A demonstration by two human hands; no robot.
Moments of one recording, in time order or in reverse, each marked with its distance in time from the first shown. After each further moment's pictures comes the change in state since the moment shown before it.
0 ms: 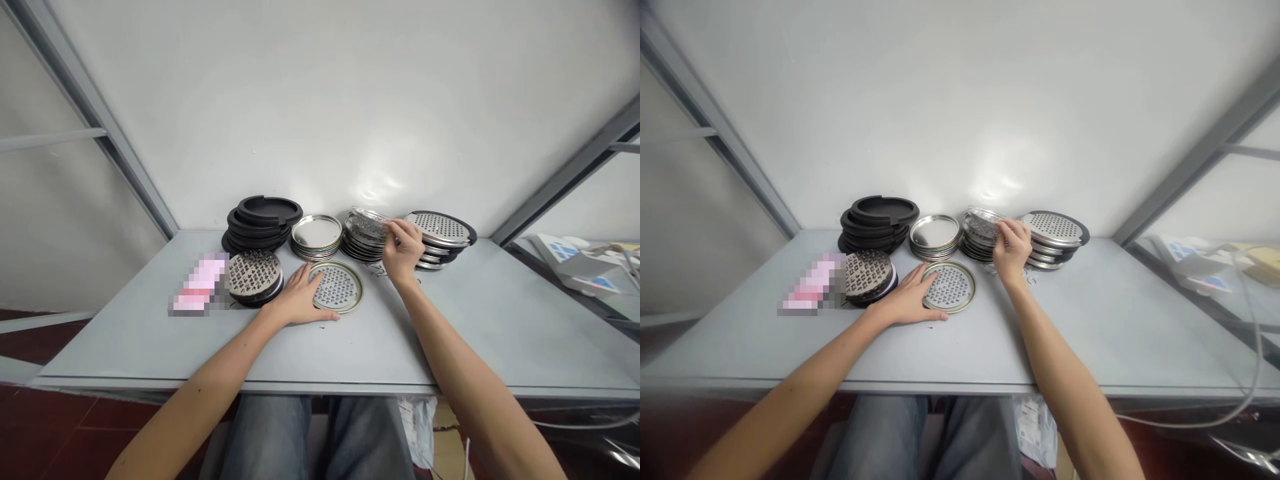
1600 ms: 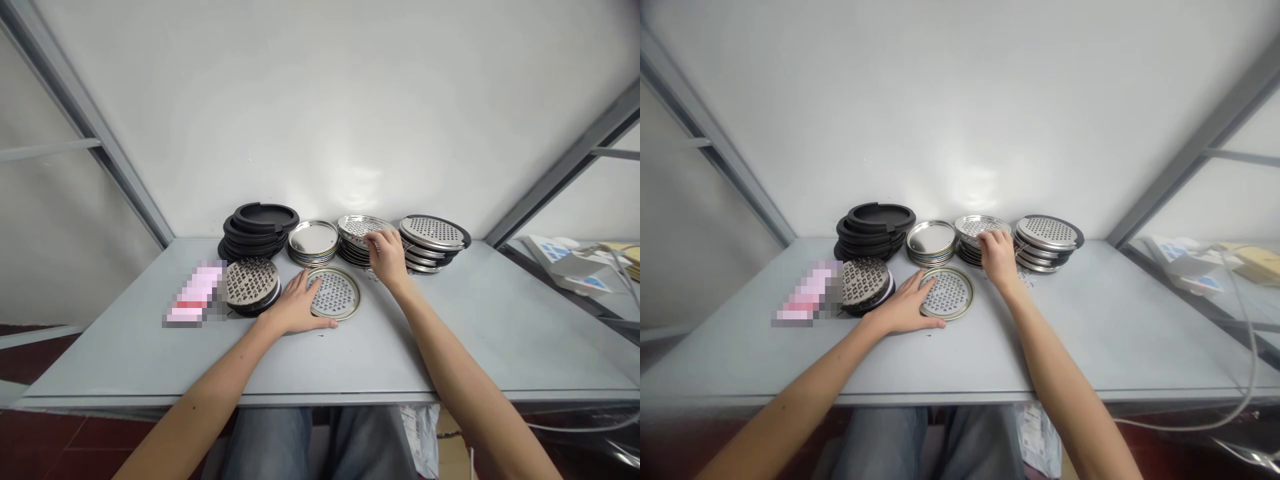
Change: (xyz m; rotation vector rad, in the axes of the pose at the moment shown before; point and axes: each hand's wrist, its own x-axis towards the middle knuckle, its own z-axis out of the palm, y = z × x) left_hand -0.001 0.001 -0.002 0.001 0.016 0.014; right_hand 0.001 -0.004 -0.002 -0.132 -0.398 -0.185
